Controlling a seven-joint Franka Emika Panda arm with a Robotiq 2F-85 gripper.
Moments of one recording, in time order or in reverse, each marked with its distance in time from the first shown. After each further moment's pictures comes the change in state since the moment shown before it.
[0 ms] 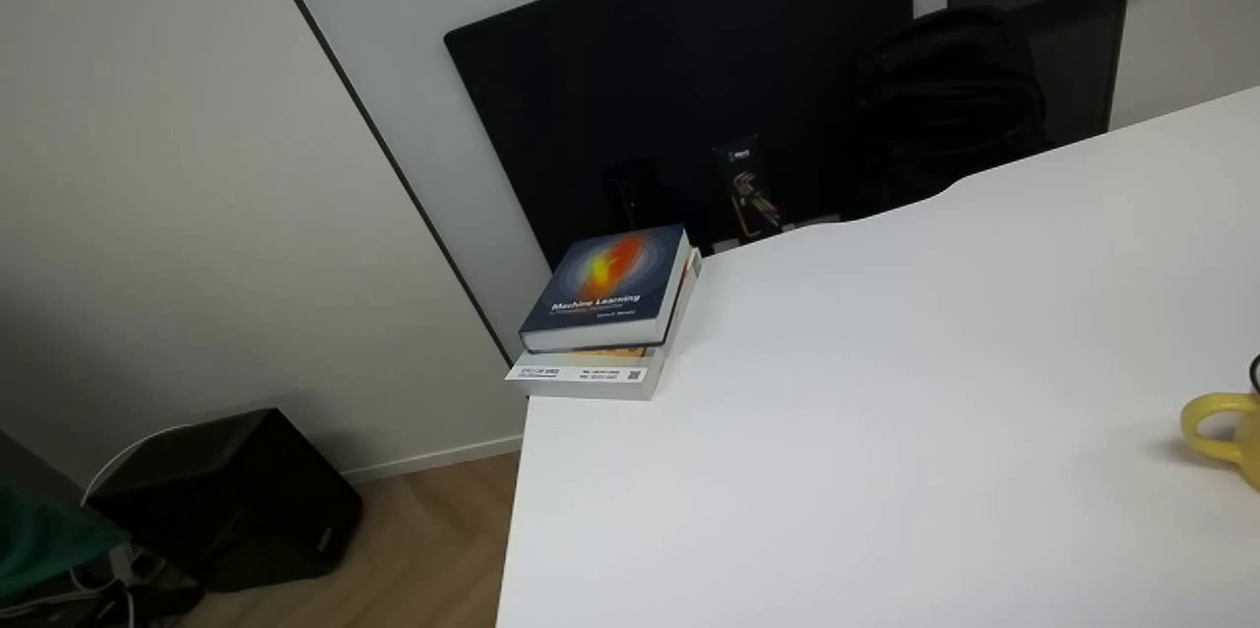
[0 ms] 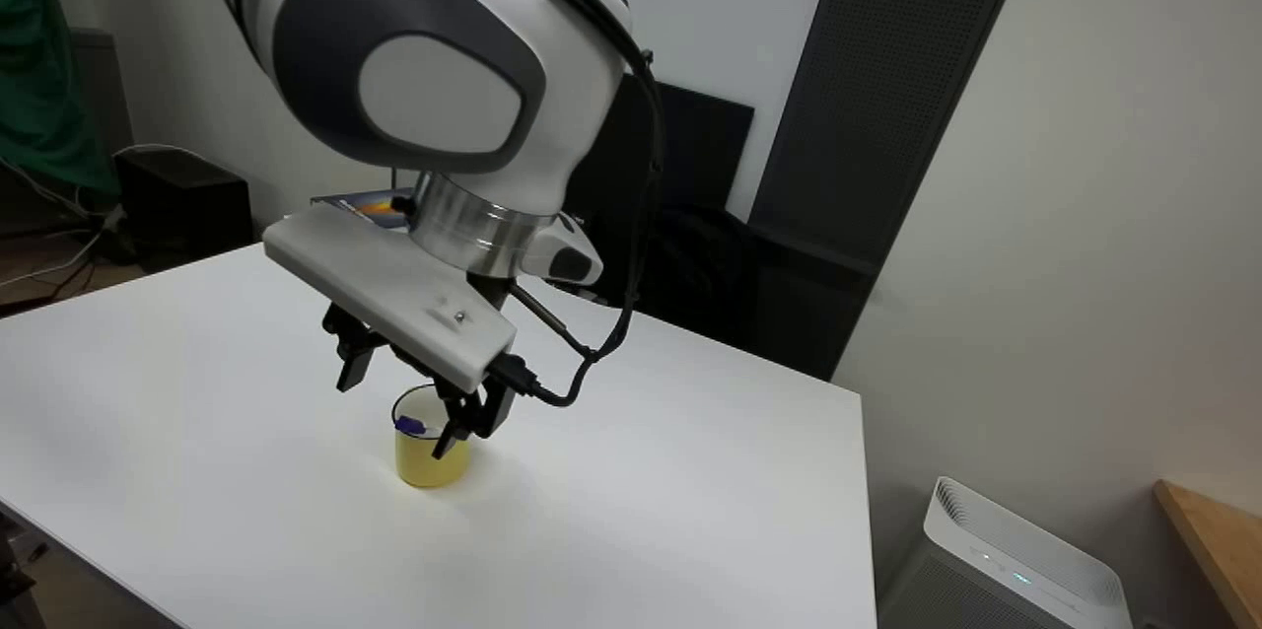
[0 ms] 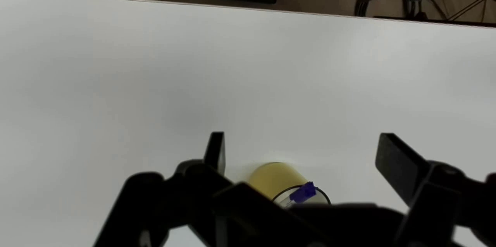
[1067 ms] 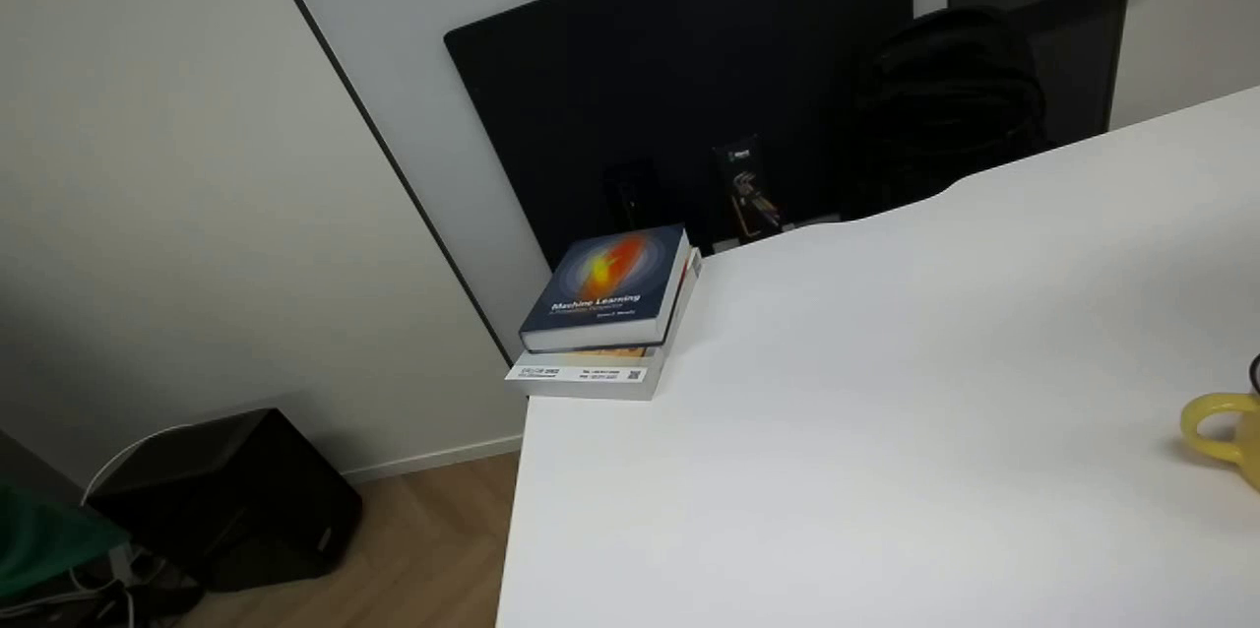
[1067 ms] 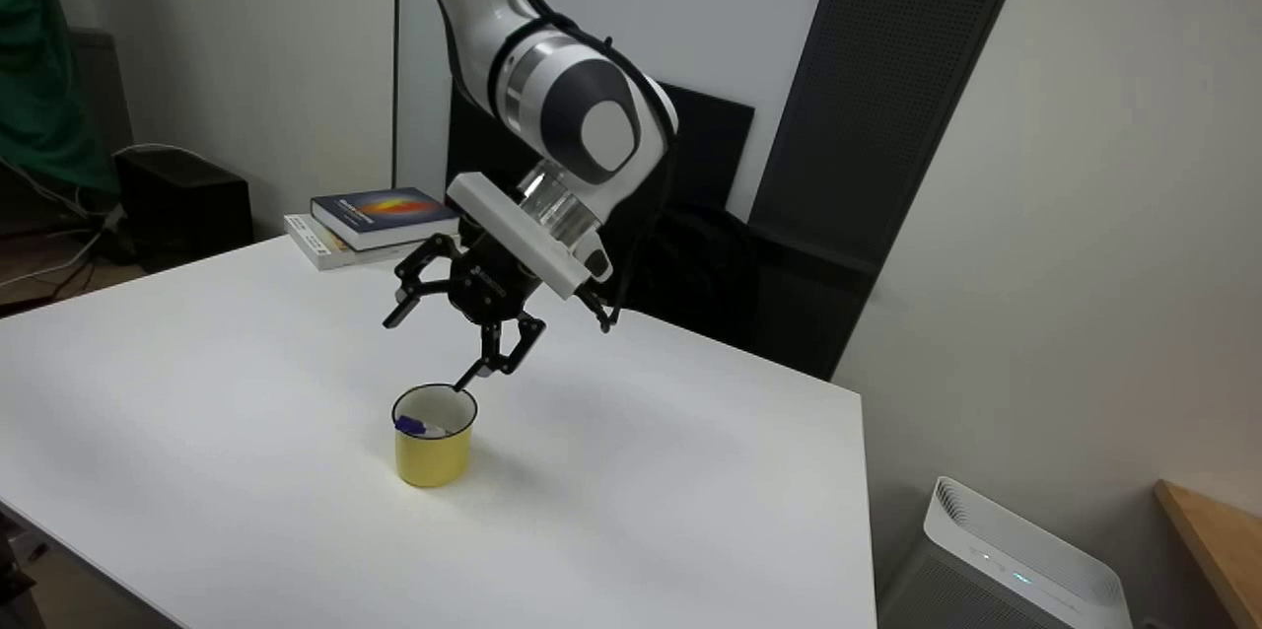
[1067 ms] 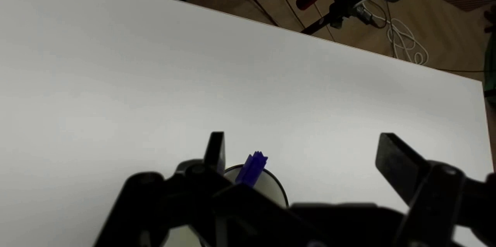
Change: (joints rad) arm -0.042 0.570 0.159 0.681 0.047 -0.544 0.046
